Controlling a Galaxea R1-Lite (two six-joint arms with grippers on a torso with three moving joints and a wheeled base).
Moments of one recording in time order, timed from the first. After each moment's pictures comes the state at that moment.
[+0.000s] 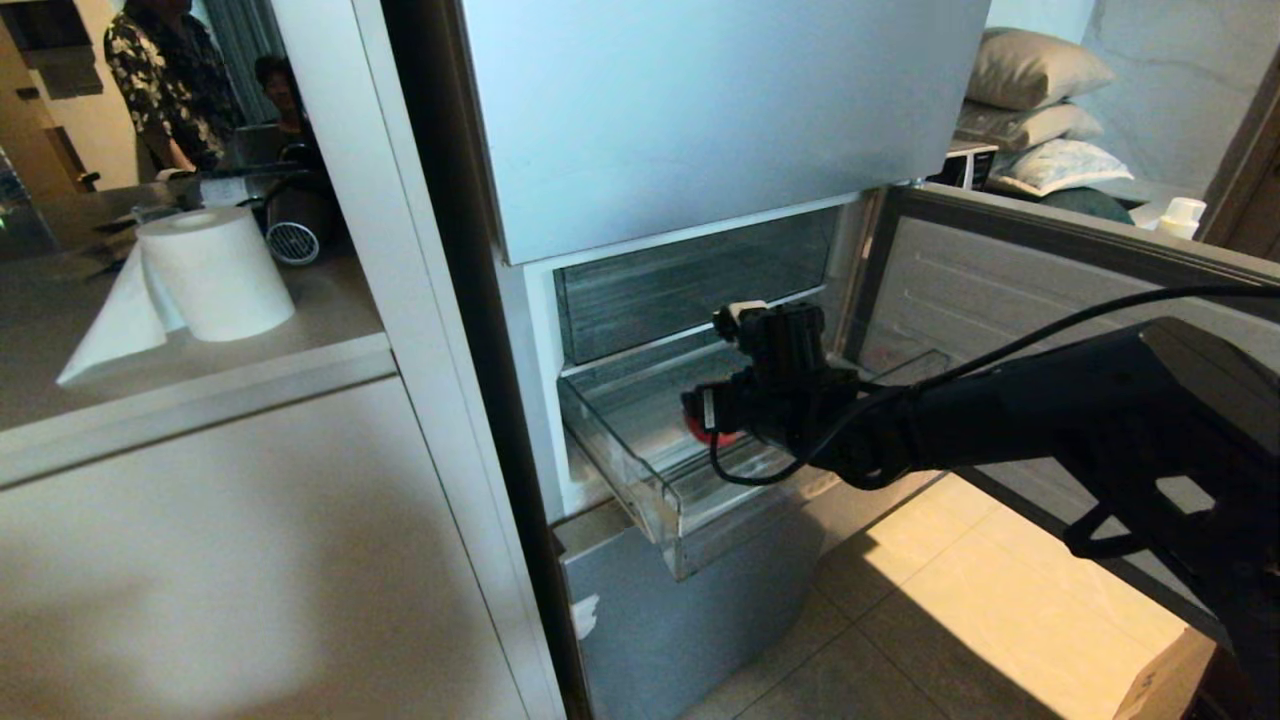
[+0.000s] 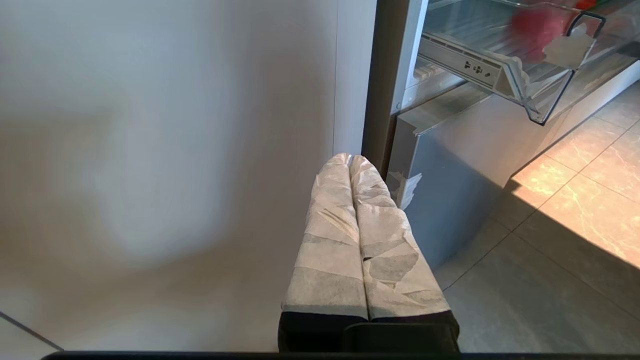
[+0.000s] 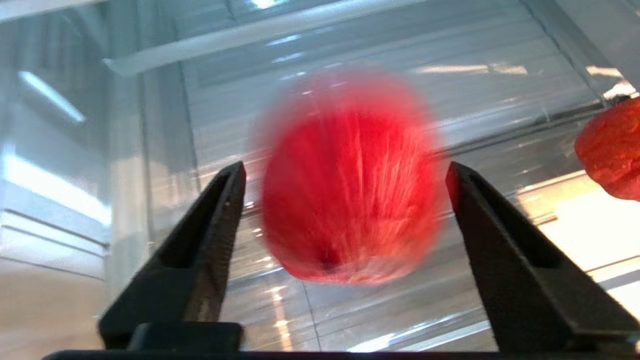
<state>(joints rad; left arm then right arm) 0.00 0.00 0.00 0.00 0.00 0.00 0.57 2.28 -1.60 -0.34 -0.26 0.12</state>
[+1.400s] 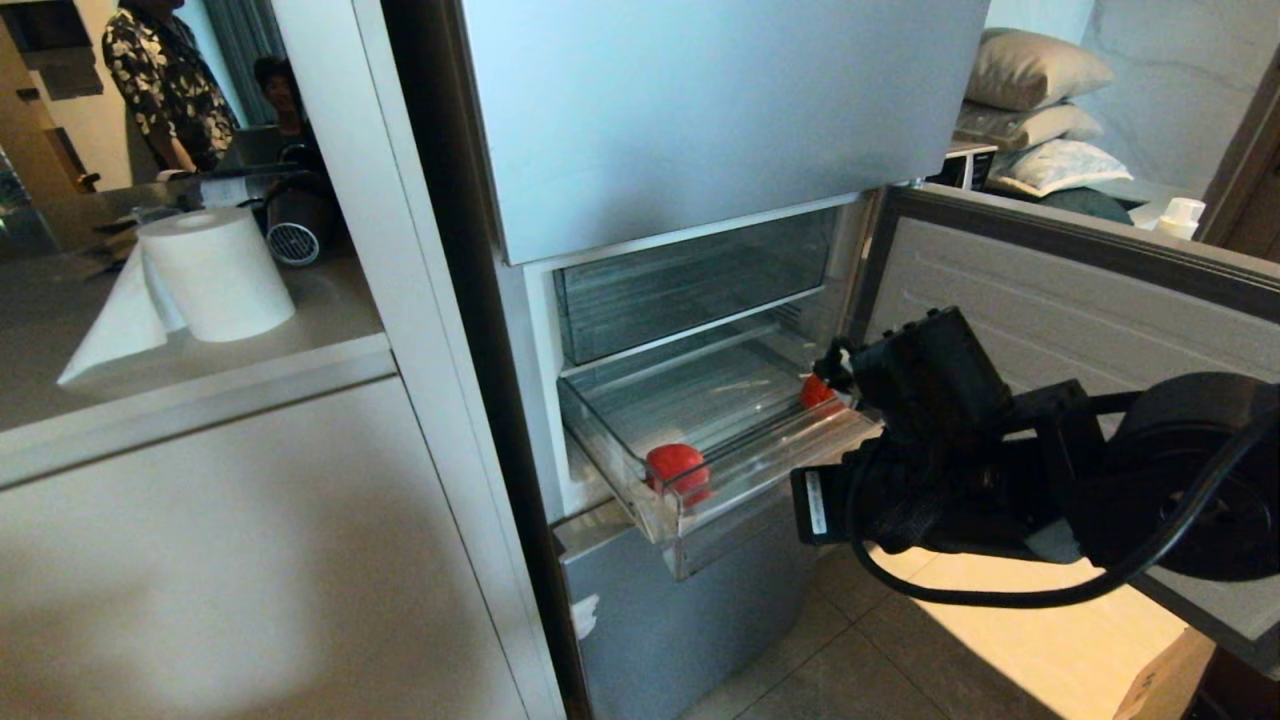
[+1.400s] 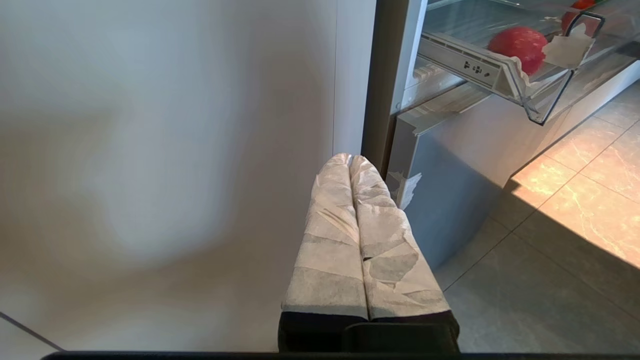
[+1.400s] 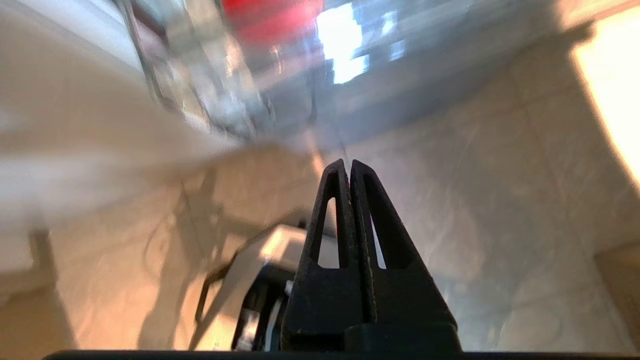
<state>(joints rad) 0.00 0.00 0.00 0.00 0.00 0.00 0.70 1.74 -1.13 0.11 -0.25 0.41</state>
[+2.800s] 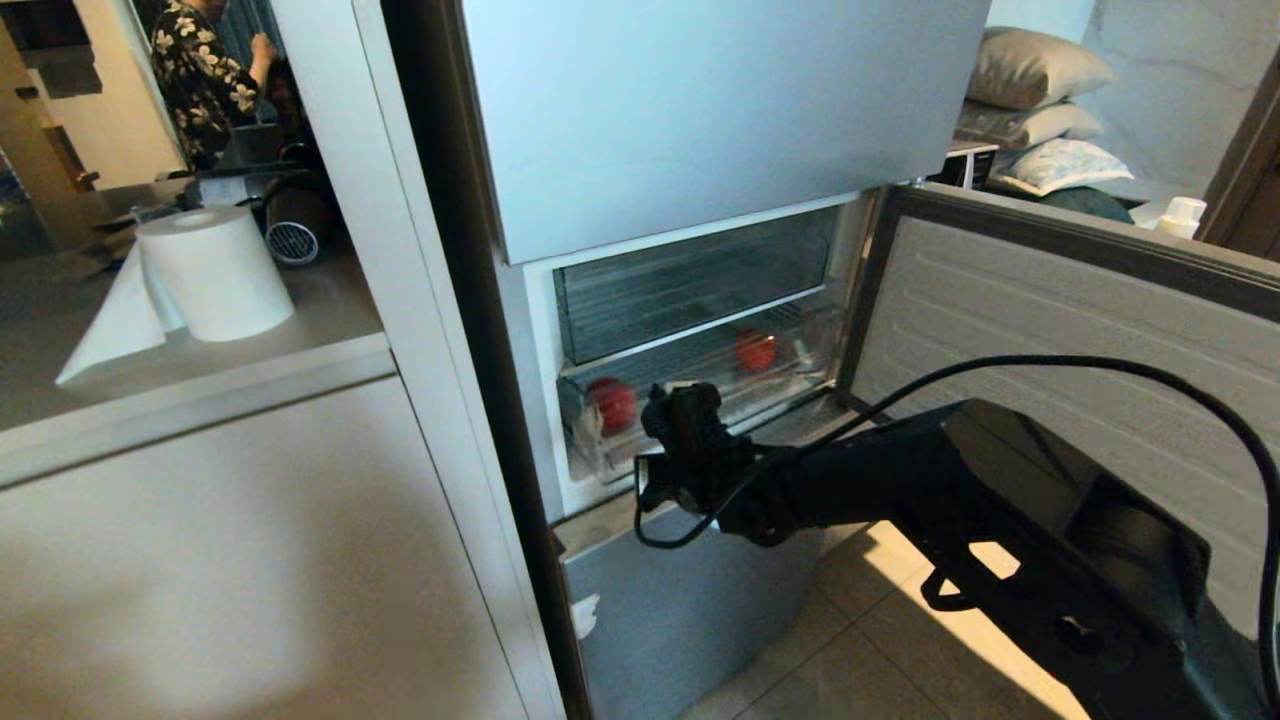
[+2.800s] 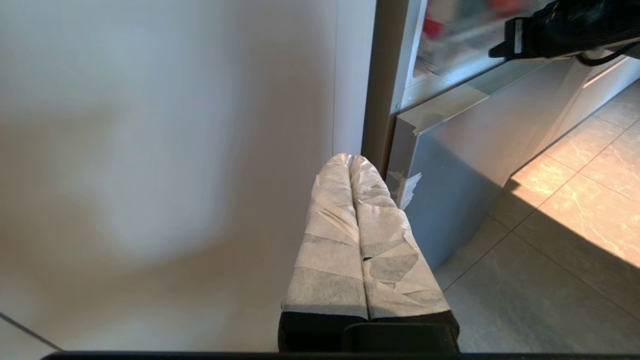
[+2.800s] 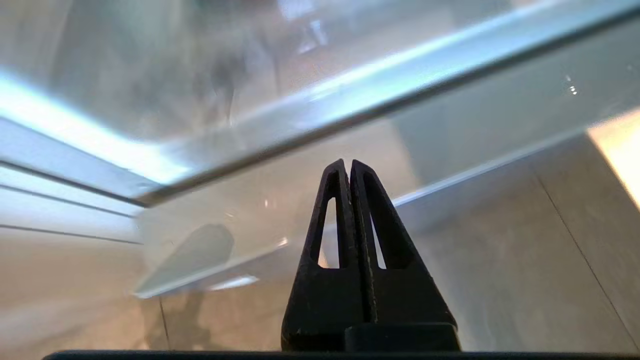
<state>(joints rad) 0.00 0.00 0.00 0.00 0.00 0.00 0.70 2.52 -1.78 -0.22 -0.36 0.32</state>
